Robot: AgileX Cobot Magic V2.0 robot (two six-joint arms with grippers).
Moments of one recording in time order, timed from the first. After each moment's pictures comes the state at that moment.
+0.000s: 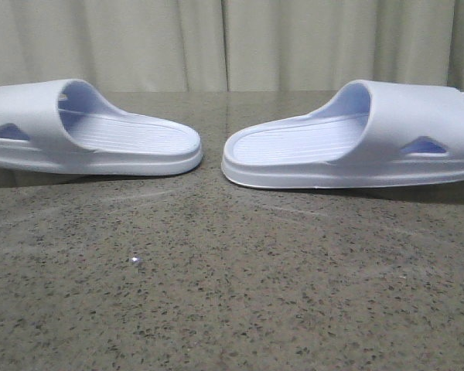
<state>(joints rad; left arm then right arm) 0.32 1.35 -0.69 -1.36 0.89 1.05 -0.33 1.19 -0.70 1.05 0.91 -0.84</state>
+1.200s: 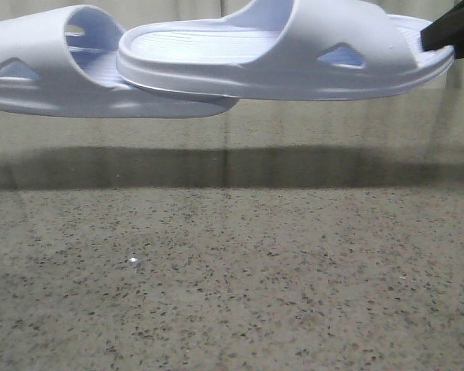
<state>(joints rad) 0.36 1.32 -0.69 -1.46 1.17 1.07 -0.19 1.31 -0.83 1.29 1.05 -1.00</state>
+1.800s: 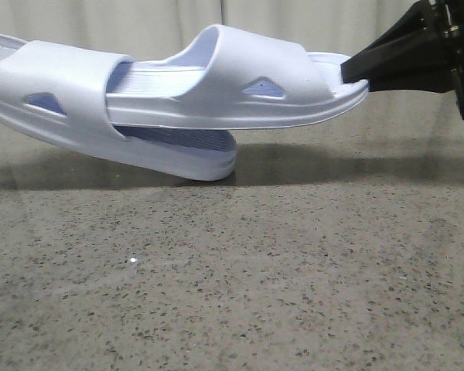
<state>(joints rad) 0.28 1.32 -0.69 -1.49 1.13 1.08 -0.04 1.54 -0.89 1.44 1.07 -1.18</state>
